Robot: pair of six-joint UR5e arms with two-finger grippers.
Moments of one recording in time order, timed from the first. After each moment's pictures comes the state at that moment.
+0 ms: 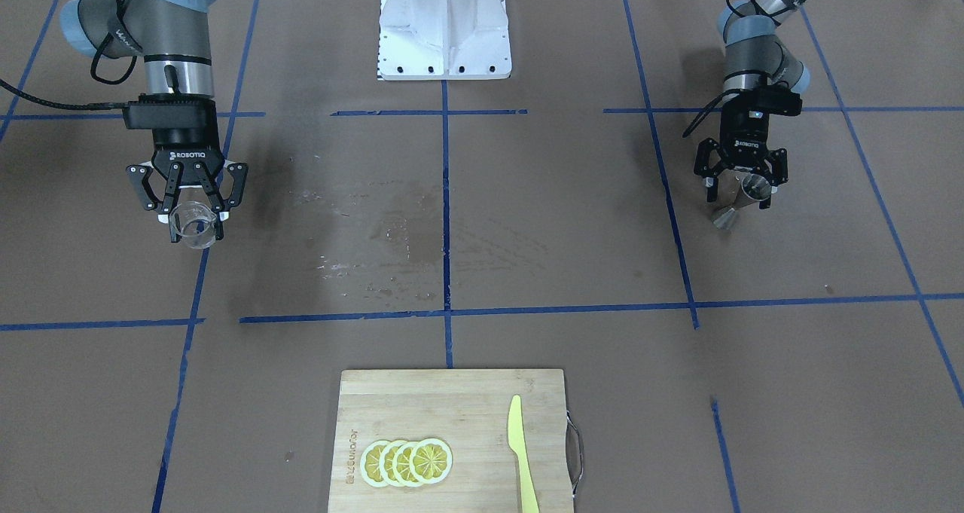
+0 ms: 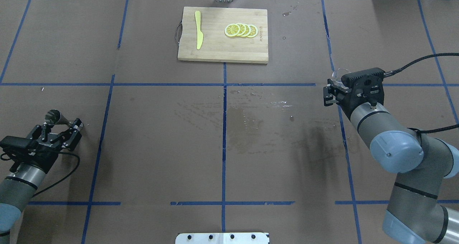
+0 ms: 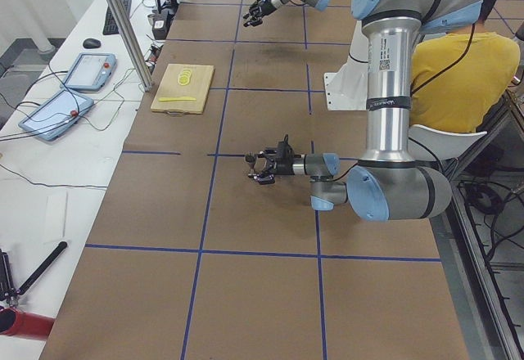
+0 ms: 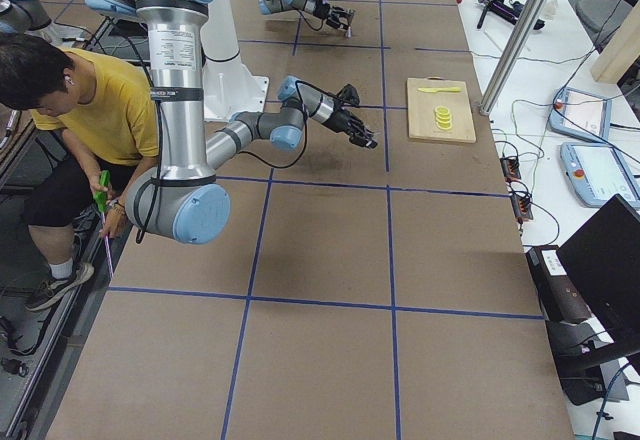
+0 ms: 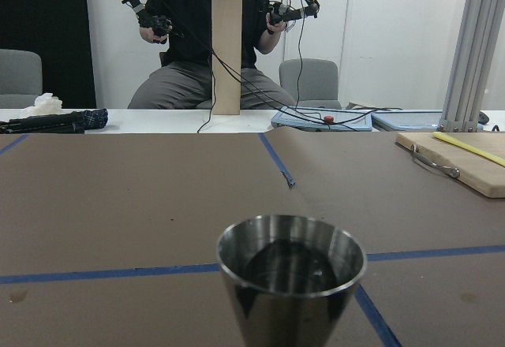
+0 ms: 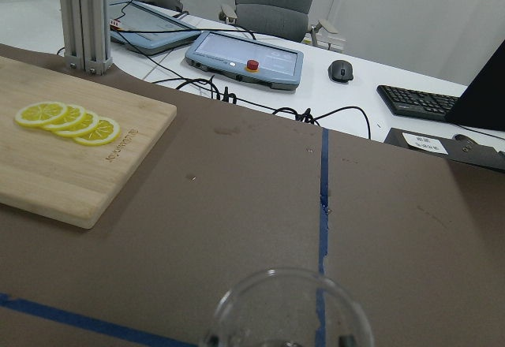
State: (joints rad) left arm -0.22 -1.49 -1.40 -3.21 -0.58 -0.99; right arm 0.47 -1.52 1.94 -0.97 0.98 0.94
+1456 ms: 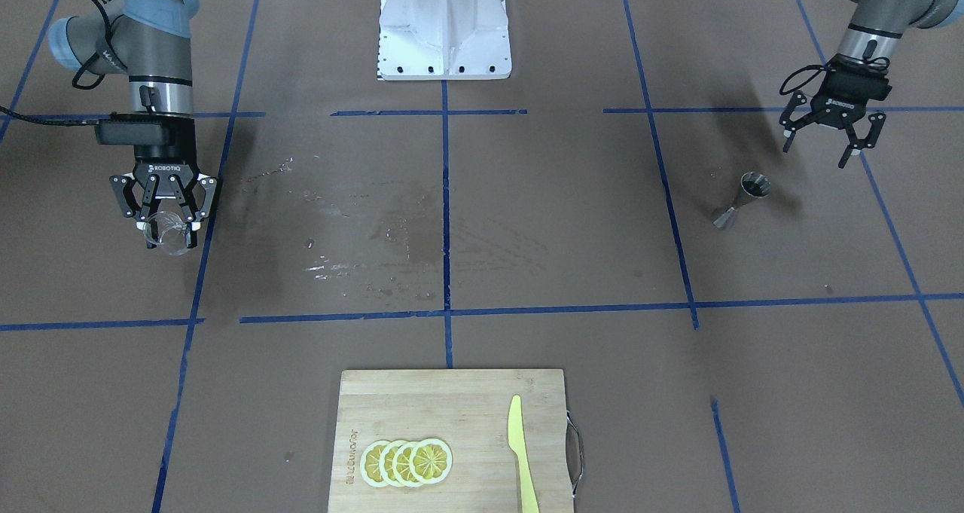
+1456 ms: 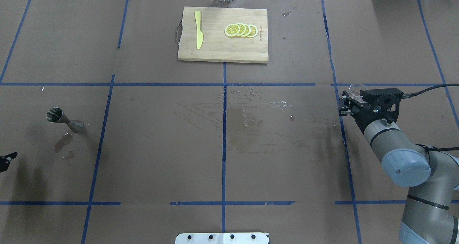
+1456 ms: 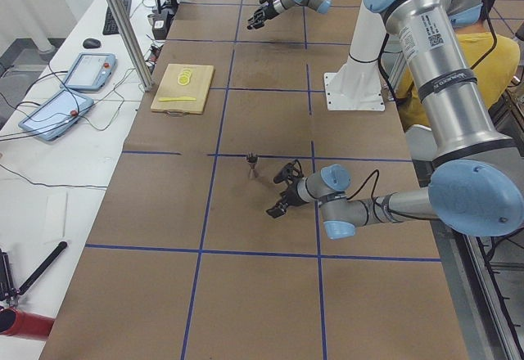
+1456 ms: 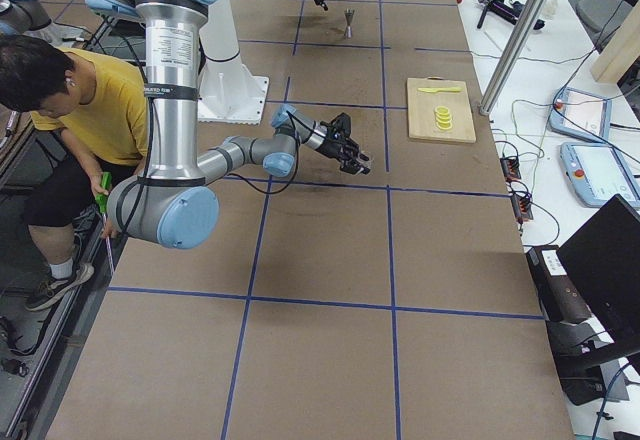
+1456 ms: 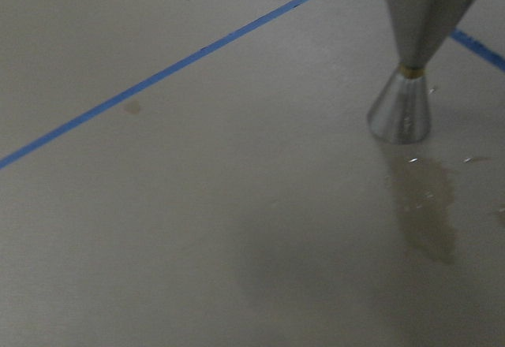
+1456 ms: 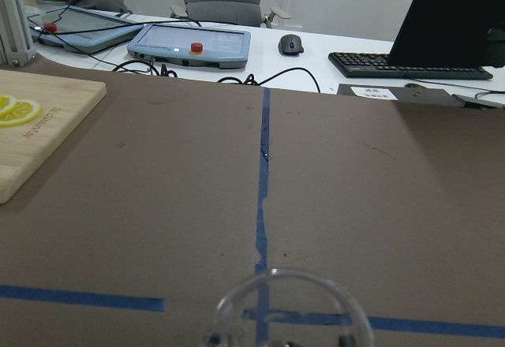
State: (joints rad) left arm -0.61 -1.10 -1.61 -3.04 -1.50 -0.51; right arm 0.41 -1.63 1.81 -0.77 0.88 1.15
